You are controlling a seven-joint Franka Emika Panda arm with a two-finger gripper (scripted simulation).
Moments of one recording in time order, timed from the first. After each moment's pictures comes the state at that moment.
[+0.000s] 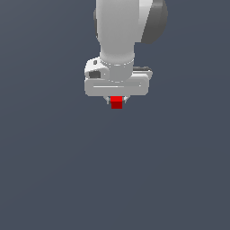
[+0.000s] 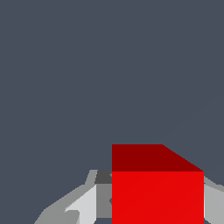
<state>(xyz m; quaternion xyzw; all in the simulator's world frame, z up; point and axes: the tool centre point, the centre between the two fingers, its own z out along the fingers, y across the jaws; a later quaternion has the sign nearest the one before) -0.002 0.005 0.305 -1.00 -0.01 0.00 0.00</state>
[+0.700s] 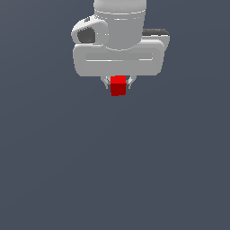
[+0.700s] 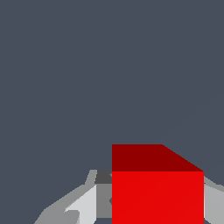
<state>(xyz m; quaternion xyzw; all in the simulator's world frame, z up) 0.034 0.008 0.402 -1.00 -0.01 0.00 0.00</state>
